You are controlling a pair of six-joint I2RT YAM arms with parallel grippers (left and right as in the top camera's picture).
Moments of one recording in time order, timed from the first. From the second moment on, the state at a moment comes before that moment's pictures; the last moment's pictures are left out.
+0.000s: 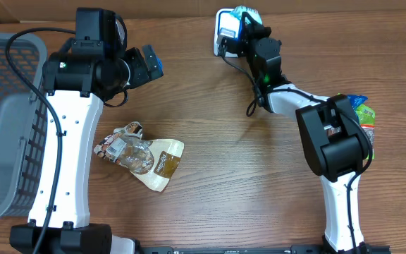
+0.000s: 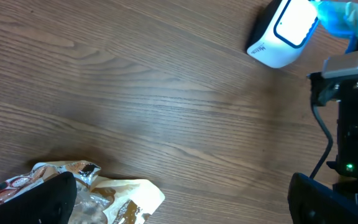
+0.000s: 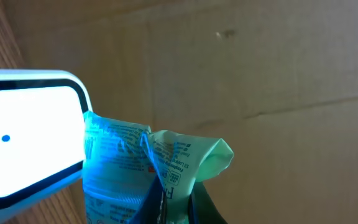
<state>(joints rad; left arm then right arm) -0.08 1.62 1.79 -1.18 0.10 -0.48 0.36 2.32 1.48 0.84 0.14 -1.34</state>
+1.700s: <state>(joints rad) -0.08 1.62 1.79 -1.18 0.10 -0.48 -0.27 1.69 1.48 -1.08 -0.05 0.55</state>
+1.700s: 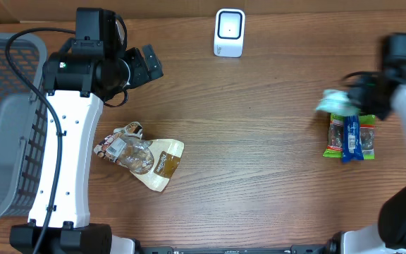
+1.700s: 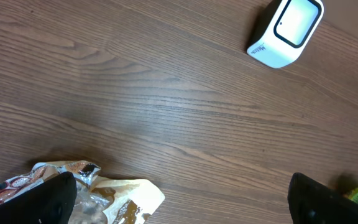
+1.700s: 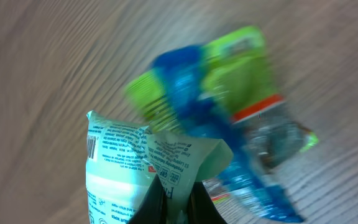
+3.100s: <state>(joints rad) -0.08 1.62 1.79 -1.18 0.10 -0.48 0.33 1.90 1.53 -0.53 -0.55 0.19</state>
